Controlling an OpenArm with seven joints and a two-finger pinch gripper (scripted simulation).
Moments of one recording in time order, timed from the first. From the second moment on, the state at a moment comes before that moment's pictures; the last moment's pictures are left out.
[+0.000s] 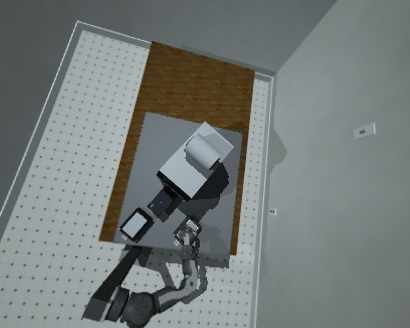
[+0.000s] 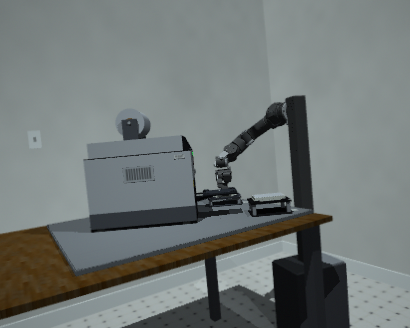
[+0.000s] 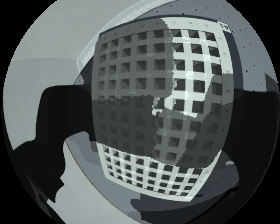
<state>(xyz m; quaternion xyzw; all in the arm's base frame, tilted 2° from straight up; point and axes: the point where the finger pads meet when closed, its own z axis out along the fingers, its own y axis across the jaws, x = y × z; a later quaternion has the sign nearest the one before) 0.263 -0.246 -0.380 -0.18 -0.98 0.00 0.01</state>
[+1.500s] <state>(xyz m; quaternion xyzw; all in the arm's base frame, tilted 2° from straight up) 0.268 -0.246 -0.301 -0.17 -0.98 0.00 0.01</state>
